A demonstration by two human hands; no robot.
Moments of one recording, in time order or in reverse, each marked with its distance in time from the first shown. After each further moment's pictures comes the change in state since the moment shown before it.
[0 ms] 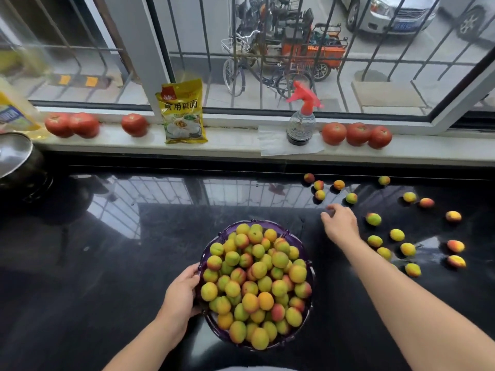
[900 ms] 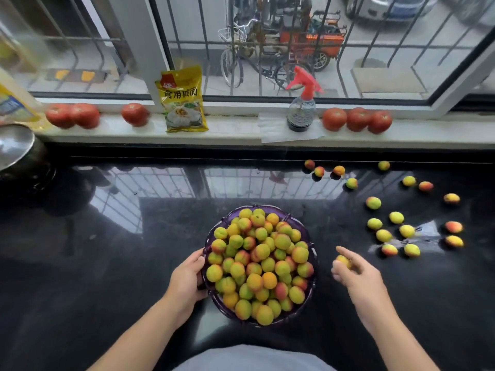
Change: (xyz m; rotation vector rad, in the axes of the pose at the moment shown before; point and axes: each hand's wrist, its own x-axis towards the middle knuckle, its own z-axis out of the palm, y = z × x) left_hand 0.003 -0.005 -0.006 -0.025 -0.021 -0.027; right_hand -0.182 0.048 -0.019 0.699 -0.098 0.157
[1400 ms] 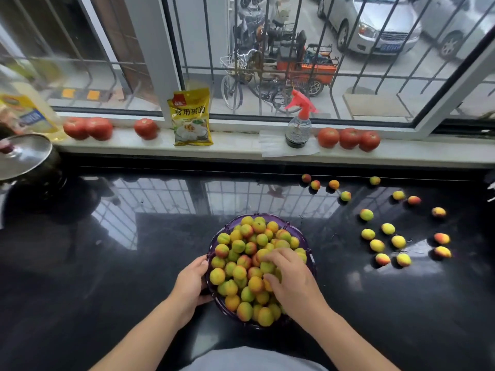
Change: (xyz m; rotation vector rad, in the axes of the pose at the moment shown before) left_hand -0.008 0.001 -0.004 0.043 -0.036 0.025; right_hand -0.042 -0.031 0.091 -0.665 -0.265 -0.738
